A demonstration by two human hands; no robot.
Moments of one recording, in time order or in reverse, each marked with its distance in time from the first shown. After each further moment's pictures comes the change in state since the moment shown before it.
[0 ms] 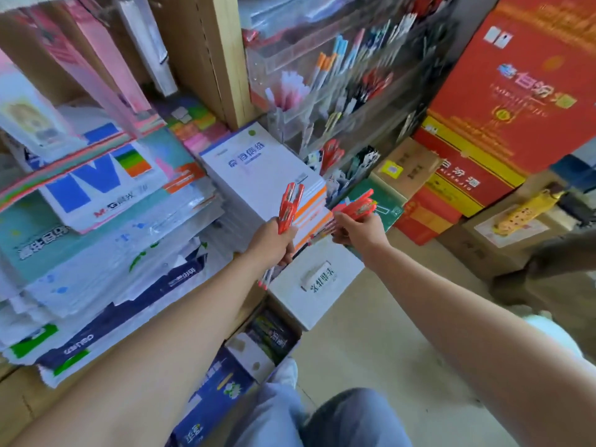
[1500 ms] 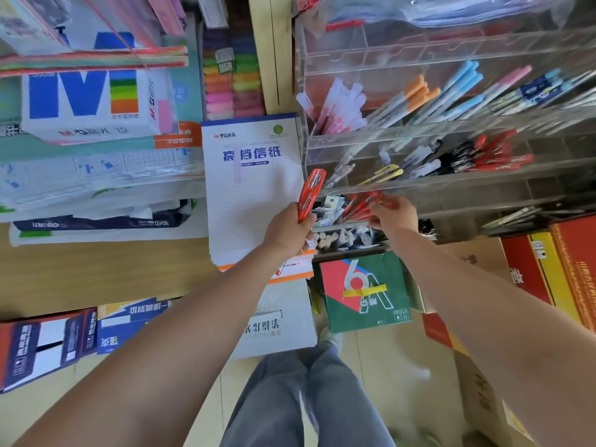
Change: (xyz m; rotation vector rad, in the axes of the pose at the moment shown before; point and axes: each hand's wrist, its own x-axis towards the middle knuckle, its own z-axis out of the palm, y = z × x) left_hand 0.218 0.069 0.068 -0.159 0.444 -0.213; right_hand 0.339 -0.083 -0.006 -0.492 -0.300 -0.035
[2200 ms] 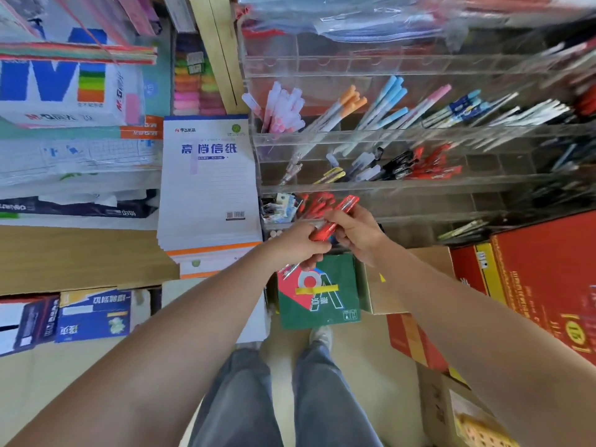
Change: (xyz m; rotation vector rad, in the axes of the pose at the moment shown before) left_hand -0.027 0.065 0.092 -0.044 -0.337 -0.056; right_hand -0.028 -0.002 -0.071 0.288 -0.549 -0.025
